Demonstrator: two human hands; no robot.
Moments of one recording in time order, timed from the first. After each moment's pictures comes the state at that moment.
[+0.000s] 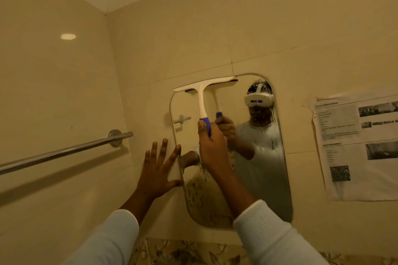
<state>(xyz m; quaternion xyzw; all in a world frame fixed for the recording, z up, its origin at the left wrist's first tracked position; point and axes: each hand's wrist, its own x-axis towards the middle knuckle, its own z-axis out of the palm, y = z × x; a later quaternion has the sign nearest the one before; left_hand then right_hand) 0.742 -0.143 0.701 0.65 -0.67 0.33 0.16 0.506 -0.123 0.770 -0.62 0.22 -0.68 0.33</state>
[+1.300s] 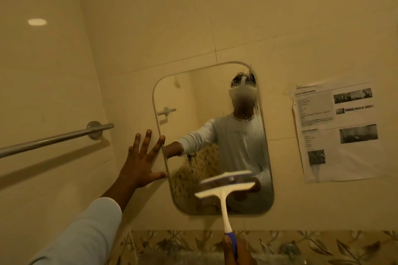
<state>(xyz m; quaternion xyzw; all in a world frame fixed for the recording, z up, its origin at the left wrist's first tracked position) 0.750 -0.146 0.705 0.65 -0.68 0.30 0.15 0.451 -0.060 0.511 -0.51 0.49 -0.56 0.43</state>
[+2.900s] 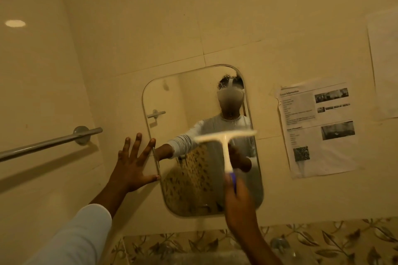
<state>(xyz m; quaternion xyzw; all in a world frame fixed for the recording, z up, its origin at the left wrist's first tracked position) 0.753 -0.148 0.704 0.64 -0.70 0.28 0.17 0.409 -0.061 0.617 -0.52 0.42 -0.64 0.39</state>
